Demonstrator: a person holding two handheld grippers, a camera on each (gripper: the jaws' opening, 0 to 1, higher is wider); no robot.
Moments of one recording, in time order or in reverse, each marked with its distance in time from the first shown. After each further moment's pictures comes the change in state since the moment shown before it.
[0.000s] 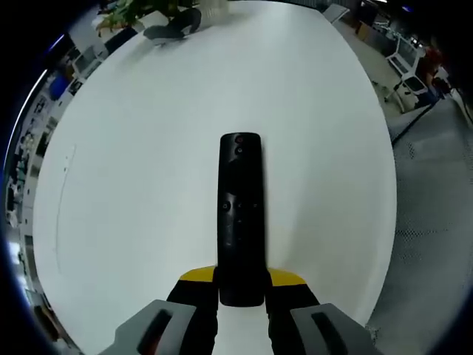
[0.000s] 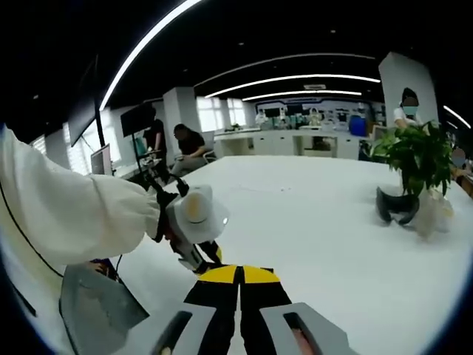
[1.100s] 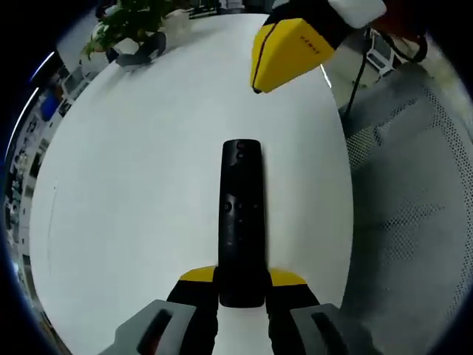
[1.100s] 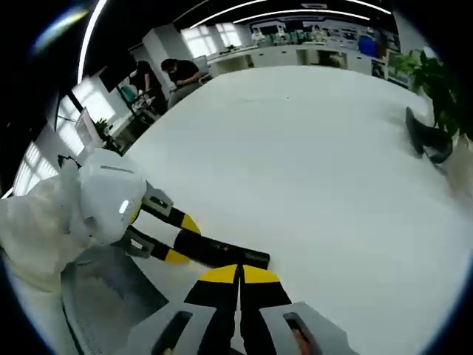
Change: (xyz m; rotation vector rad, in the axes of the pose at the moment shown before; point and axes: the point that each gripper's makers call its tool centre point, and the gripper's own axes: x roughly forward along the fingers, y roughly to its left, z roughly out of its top) left arm -0.003 -0.068 -0.005 0.089 -0.084 -0.036; right arm 0.051 -0.015 -0.088 0.130 0.562 0.105
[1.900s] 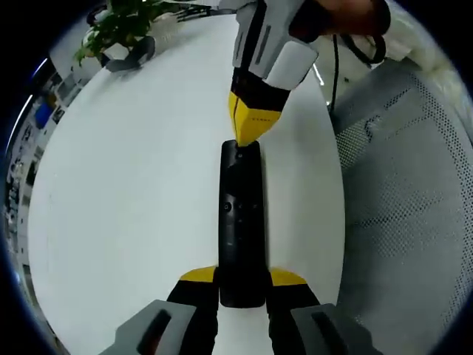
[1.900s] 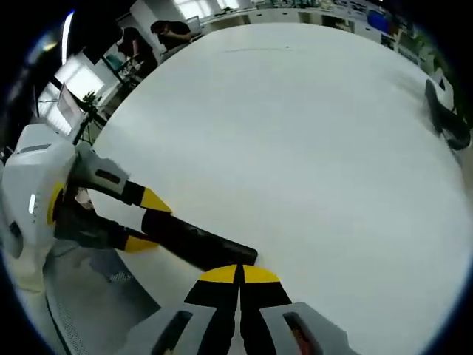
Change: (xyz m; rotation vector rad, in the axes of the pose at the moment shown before) left arm 0.000 -0.005 0.001 0.039 0.000 -0.027; right arm 0.039 -0.018 -0.023 0.023 0.162 -0.013
